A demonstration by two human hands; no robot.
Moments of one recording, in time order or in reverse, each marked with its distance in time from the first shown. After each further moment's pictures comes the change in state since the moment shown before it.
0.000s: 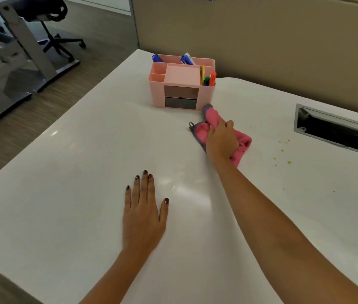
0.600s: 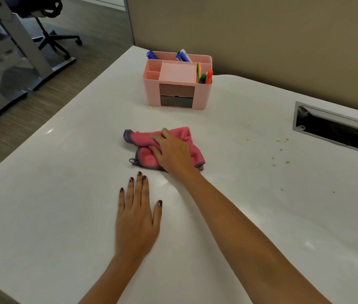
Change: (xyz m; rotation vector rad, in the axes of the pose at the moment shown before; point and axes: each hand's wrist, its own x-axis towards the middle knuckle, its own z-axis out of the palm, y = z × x) left_hand 0.001 0.000 0.001 -0.011 0.001 -0.002; right_hand -0.066 -0.055 0.014 0.114 -0.238 -0.754
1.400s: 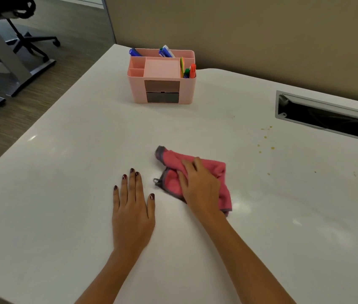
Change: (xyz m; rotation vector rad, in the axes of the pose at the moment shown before) left_hand -0.001 0.001 -0.004 0.038 0.001 0.015; right_hand -0.123 0.003 -0.039 -0.085 0.156 0.350
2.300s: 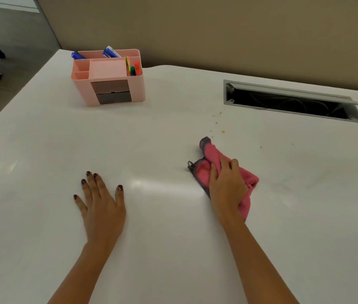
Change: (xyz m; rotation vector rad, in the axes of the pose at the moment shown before) left_hand 0.003 0.028 -0.004 -0.122 -0.075 -0.112; right_hand -0.049 0.108 -0.062 -0.213 0.154 0.631
